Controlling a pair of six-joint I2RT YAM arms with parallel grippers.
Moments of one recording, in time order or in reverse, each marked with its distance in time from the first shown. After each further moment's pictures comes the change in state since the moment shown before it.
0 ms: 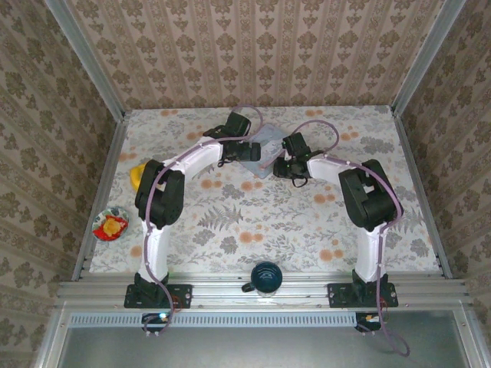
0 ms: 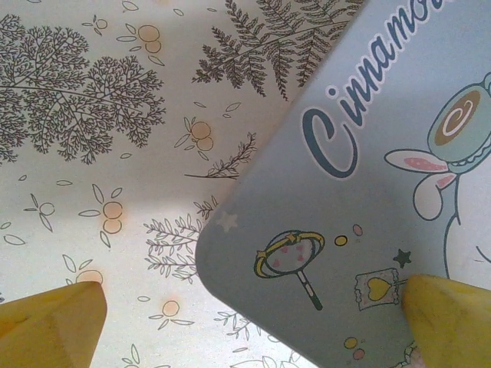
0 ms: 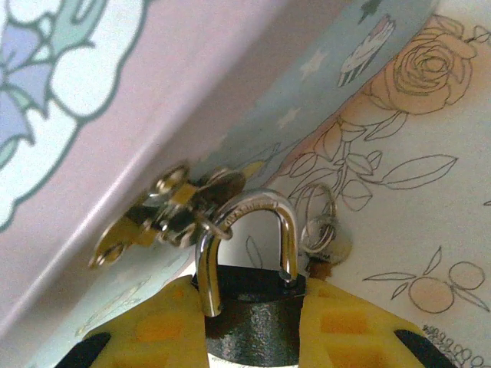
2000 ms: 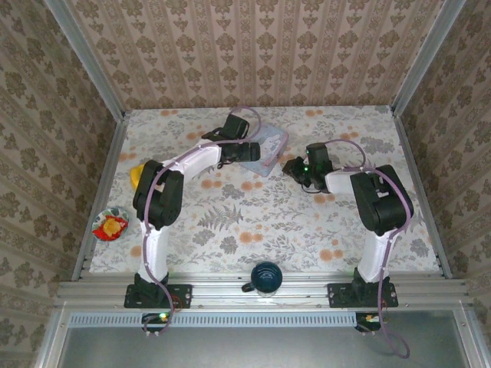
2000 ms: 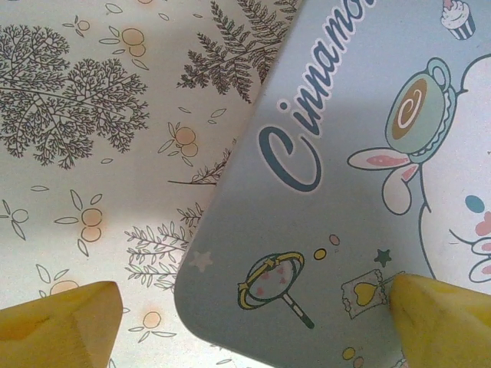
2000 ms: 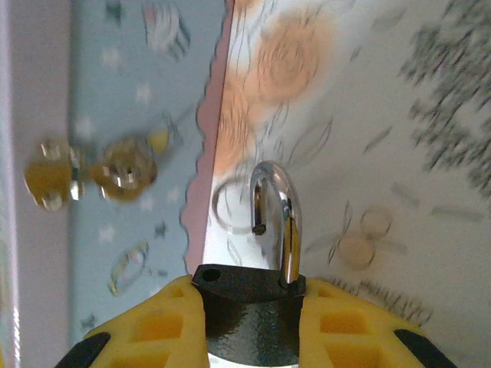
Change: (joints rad) left arm 0.013 -0.018 -0.060 0.084 0.041 -0.022; right arm -0.102 -0.092 -0.300 0.416 -0.172 0.422
